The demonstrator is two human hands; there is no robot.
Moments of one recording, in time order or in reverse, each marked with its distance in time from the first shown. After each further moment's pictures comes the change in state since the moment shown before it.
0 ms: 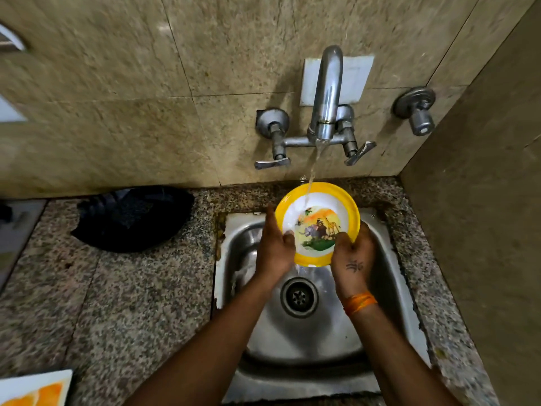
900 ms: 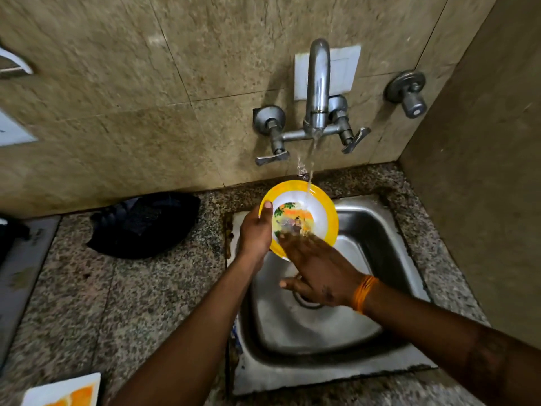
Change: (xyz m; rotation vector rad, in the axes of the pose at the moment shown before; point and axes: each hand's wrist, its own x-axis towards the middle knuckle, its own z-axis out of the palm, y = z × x) left_hand 0.014 -0.003 -0.055 -0.319 0.070 -0.128; right_hand -0.024 0.018 -0.002 -0.993 -0.939 -0.880
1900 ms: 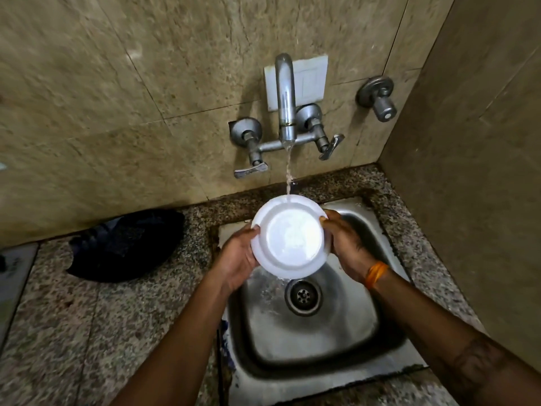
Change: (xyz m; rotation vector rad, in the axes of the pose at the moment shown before) left_hand 0.002 -0.007 -0.017 -0.498 -0.400 -0.296; right_hand 0.008 0.053 -0.026 1.471 0.470 0.714
